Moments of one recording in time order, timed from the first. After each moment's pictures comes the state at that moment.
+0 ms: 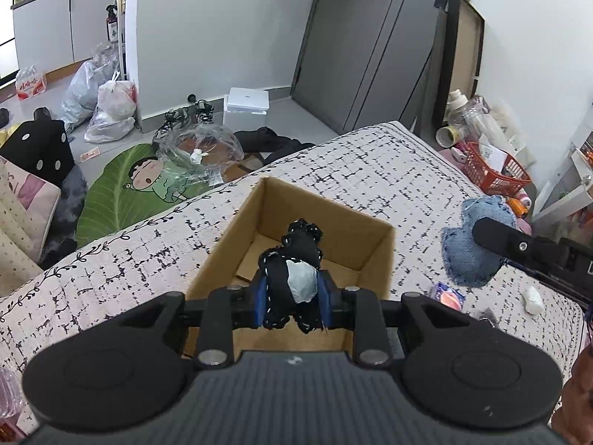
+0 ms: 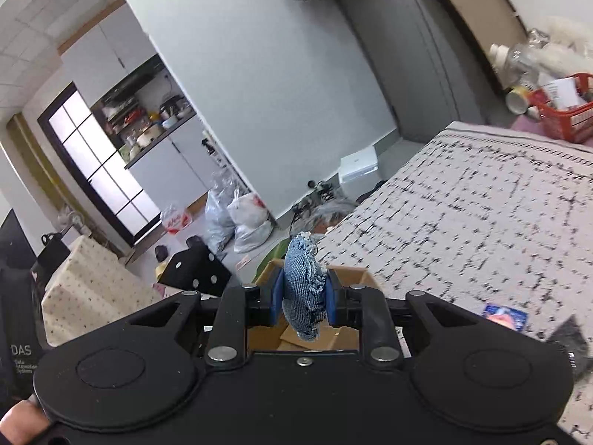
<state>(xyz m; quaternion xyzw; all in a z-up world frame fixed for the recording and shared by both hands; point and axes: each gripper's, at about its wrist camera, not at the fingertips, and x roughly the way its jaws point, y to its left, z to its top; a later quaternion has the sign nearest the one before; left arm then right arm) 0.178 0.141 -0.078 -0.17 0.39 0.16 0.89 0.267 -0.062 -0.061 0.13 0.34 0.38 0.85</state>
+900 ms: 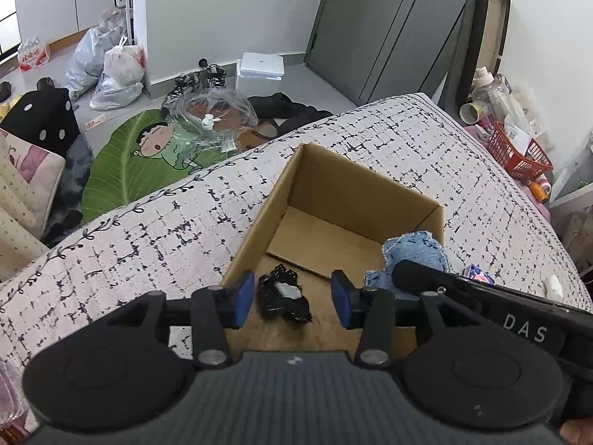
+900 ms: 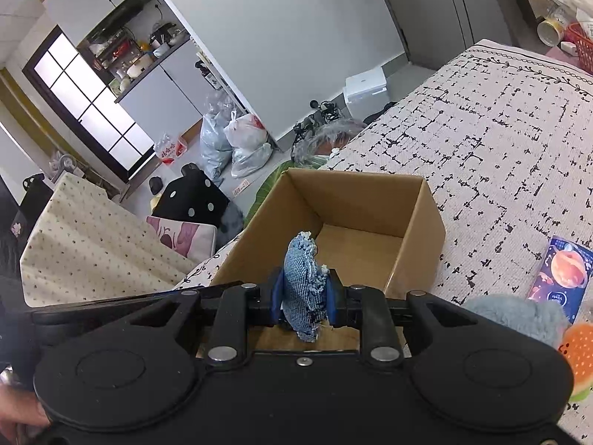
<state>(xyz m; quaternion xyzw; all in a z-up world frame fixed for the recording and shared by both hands) 0.184 0.172 -0.103 -0.19 0.44 0.16 0.86 0.256 0.005 -0.100 0.08 0.45 0.39 0.80</state>
